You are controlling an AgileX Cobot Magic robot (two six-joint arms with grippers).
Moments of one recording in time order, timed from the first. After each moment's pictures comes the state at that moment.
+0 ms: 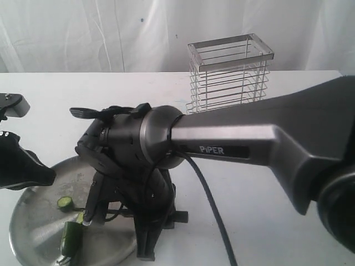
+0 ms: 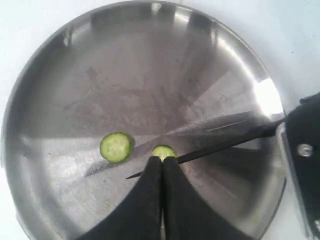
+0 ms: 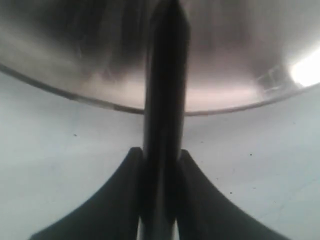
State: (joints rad) left arm -0.05 1.23 -0.64 -0.65 0.62 0.67; right arm 1.02 2.12 -1.54 -0.27 1.22 -0.34
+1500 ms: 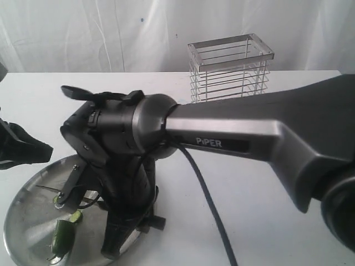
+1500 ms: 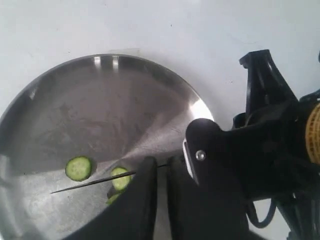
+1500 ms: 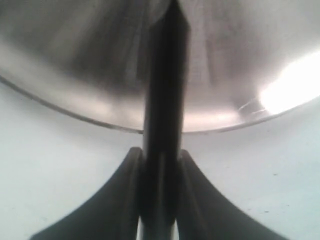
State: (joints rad) left arm -0.05 1.06 -0.72 -0.65 0.77 0.63; right arm 1.03 2.12 -1.63 -0.14 1.22 -0.23
